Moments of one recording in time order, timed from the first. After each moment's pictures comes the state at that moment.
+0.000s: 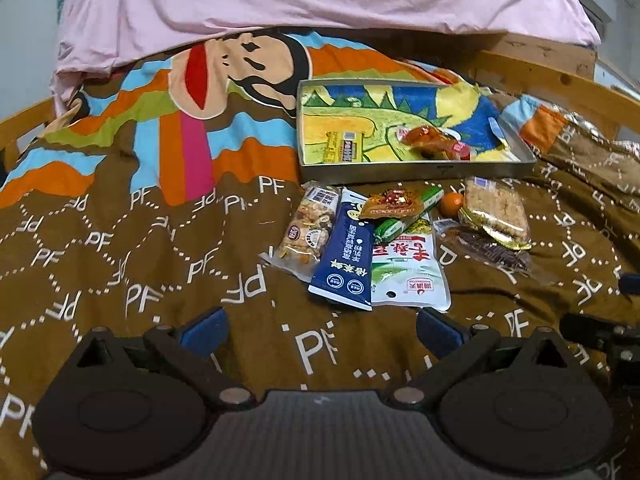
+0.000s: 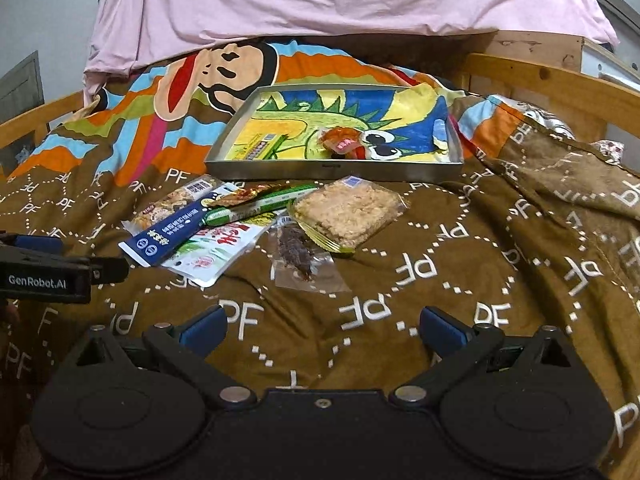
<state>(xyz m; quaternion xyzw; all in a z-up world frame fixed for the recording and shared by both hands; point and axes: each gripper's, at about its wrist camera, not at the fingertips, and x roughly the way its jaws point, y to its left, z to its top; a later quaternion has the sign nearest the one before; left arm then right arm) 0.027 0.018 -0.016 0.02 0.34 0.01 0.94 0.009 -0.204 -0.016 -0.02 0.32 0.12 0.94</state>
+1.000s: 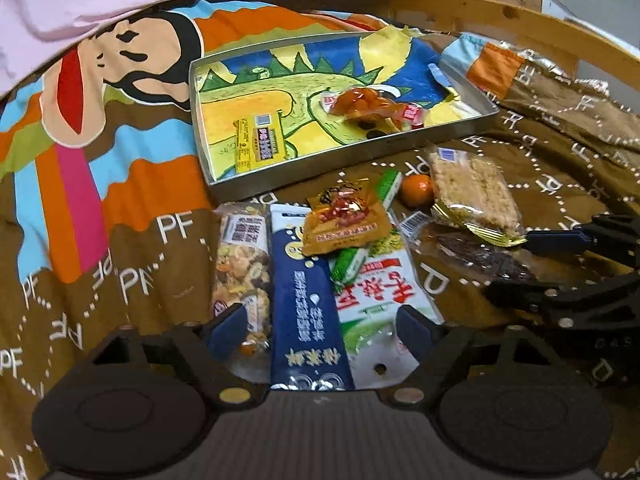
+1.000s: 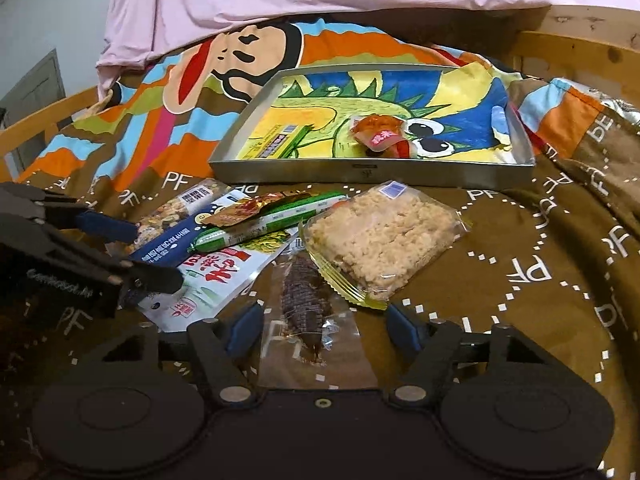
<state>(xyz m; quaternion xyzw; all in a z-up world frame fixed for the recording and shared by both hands) 0.129 0.005 -0.025 0.10 0.40 -0.12 0.90 0.096 -0.193 -0.044 0.00 0.34 0.18 0.92</state>
